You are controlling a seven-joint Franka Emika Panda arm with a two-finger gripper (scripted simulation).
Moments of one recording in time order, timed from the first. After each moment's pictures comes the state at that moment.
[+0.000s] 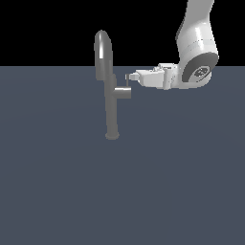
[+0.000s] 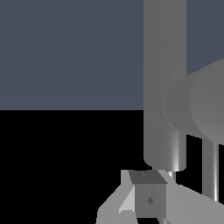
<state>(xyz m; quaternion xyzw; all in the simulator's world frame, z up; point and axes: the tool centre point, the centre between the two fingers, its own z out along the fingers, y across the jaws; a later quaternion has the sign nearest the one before) 0.086 -0.019 0.249 -0.50 0.50 0.50 0.50</state>
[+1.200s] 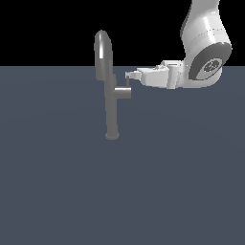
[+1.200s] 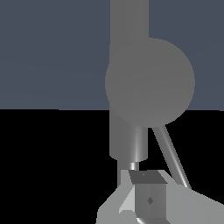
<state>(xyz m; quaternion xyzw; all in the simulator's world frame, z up) 0.045 -0.018 0.258 -0.50 0.50 0.49 0.50</state>
